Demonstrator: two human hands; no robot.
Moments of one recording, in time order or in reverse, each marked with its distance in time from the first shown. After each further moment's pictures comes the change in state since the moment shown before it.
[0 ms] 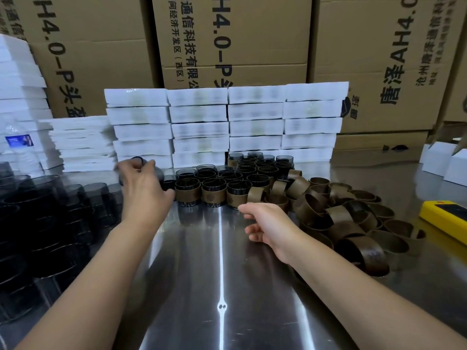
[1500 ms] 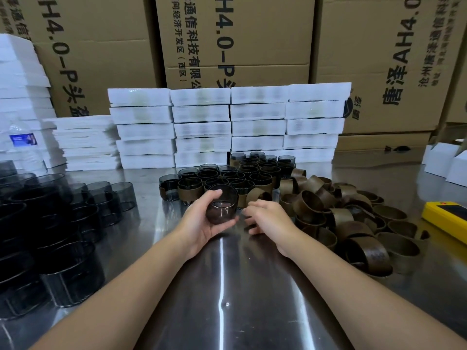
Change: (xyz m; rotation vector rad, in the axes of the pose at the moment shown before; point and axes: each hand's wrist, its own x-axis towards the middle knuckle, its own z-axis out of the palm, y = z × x) left_hand -0.040 0.025 0.054 -1.379 -0.708 -0.621; right_hand 0.031 0.015 -0.002 -0.157 0.029 -0.139
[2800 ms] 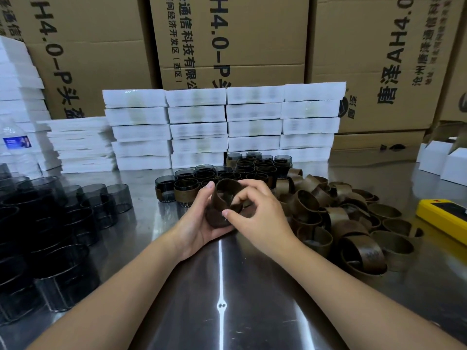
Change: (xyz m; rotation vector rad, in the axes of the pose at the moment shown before) left_hand -0.004 0.000 -0.001 0.136 -0.234 0.026; right_hand -0.031 -0.011 0.005 -0.327 0.163 -0.621
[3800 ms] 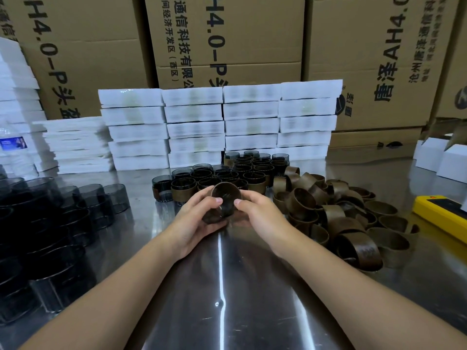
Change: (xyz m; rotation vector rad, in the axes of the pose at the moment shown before) left_hand 0.009 -0.008 -0.014 0.074 0.057 0.092; right_hand 0.013 0.003 0.000 0.366 -0.179 0.472
